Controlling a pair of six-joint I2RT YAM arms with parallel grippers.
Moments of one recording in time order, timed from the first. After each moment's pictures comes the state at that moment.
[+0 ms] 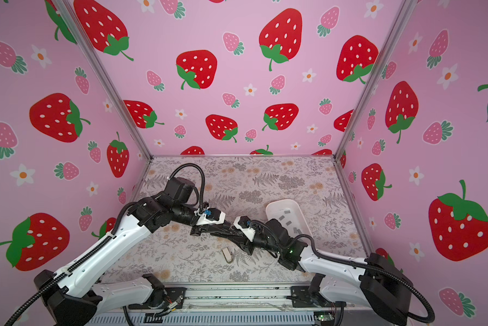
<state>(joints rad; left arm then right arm) -0.60 1.19 1.19 -0.87 0.77 0.97 1.07 1.13 0.44 0.48 -0.27 -0.02</state>
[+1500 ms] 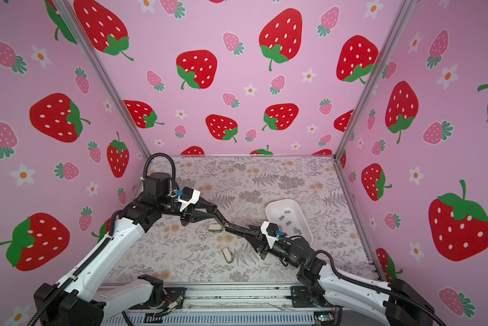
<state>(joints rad) -0.29 1.13 1.02 -0.46 1.25 0.70 1.06 0.78 0.13 0.75 -0.13 0.06</state>
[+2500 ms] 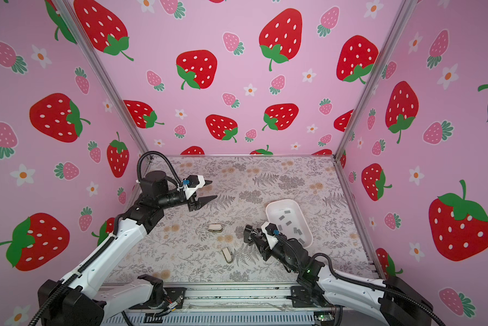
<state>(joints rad) -0.34 1.13 0.94 -0.13 0.78 0.55 1.06 0.84 0.08 0.63 0.11 0.12</state>
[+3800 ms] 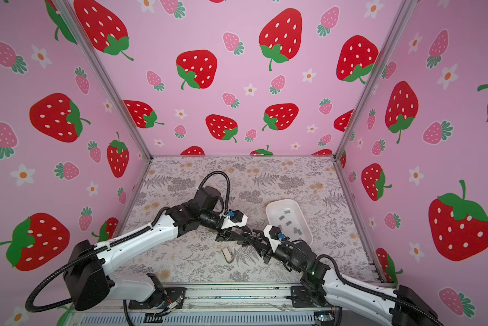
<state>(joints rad) -0.76 1.37 1.02 -0.39 0.88 0.67 1.06 0.69 0.08 0.66 -0.08 0.10</state>
